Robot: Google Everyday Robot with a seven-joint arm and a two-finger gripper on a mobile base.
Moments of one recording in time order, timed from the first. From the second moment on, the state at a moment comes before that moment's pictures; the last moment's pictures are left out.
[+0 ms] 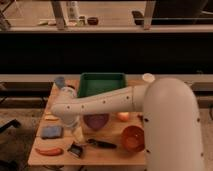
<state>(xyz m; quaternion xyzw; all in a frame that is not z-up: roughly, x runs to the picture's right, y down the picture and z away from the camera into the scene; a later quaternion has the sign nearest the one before) -0.193 0.222 0.765 -0.31 -0.18 -0.38 0.85</state>
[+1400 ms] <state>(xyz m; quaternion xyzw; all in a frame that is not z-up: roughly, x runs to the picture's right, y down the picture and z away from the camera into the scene) -0.293 0.220 0.788 -0.28 -0.20 -0.40 0.85</state>
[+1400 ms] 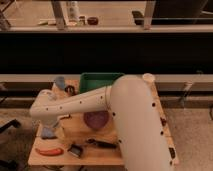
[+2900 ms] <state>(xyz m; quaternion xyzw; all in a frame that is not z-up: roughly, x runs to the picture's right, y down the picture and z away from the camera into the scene) -0.302 0.228 0.819 -0.29 -0.18 -0.35 0.87</state>
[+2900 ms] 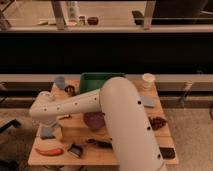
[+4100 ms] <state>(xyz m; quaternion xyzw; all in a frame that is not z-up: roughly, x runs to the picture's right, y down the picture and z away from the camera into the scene) -0.185 0.114 0.783 -0.25 -0.11 -0.29 0.92</state>
